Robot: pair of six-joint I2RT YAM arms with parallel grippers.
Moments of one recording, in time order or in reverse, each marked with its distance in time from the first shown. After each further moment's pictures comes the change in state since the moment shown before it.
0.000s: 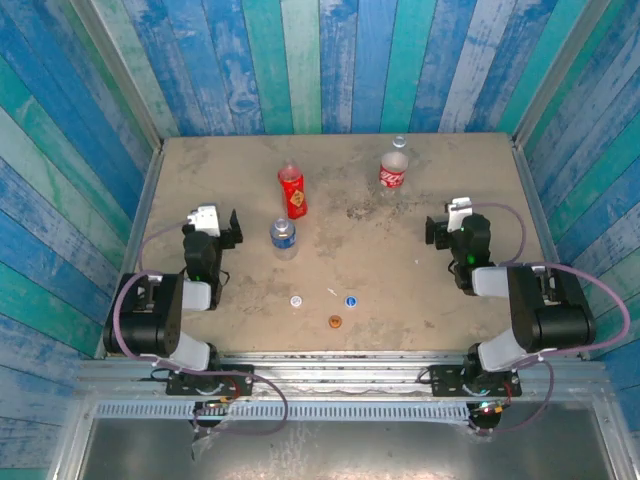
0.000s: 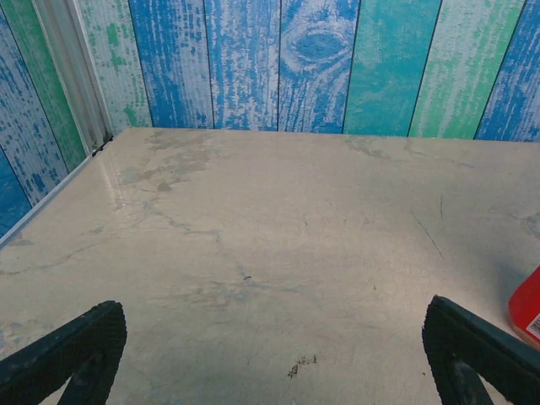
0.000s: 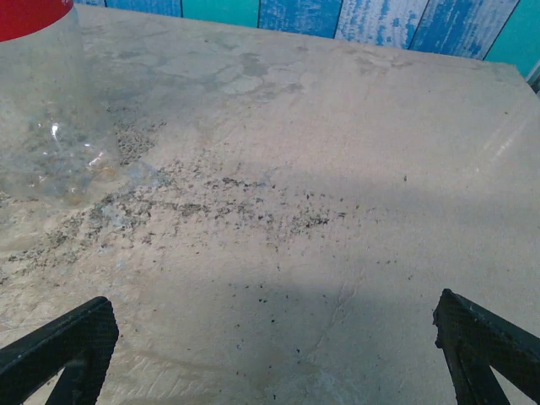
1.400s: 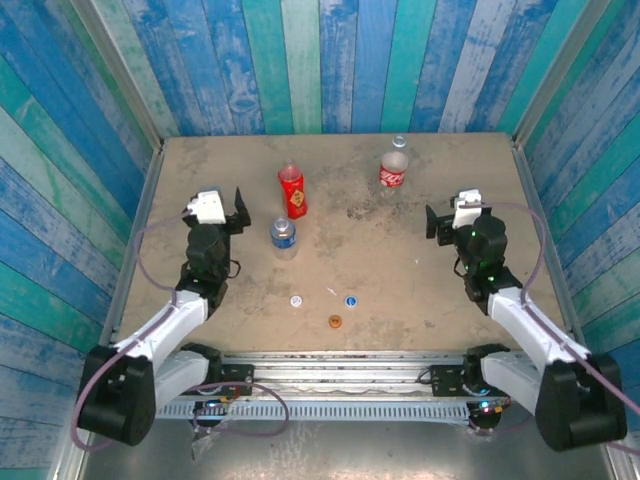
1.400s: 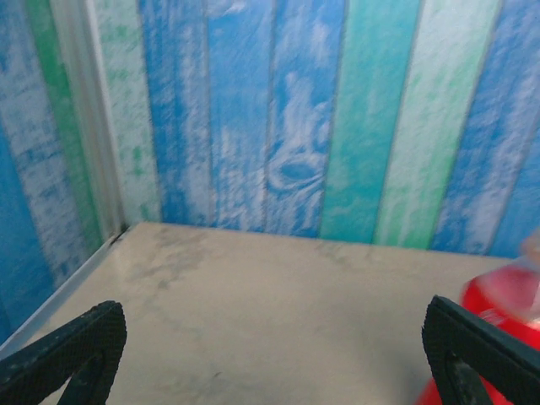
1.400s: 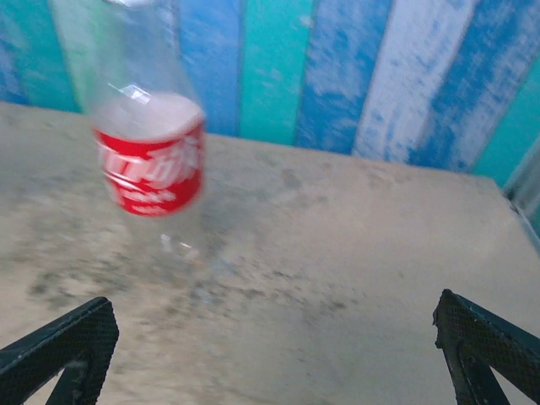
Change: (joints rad) left arm -0.273 -0.480 0.154 -0.465 -0.306 -0.031; right arm 0.137 -0.546 0.053 -0.421 0.005 0.015
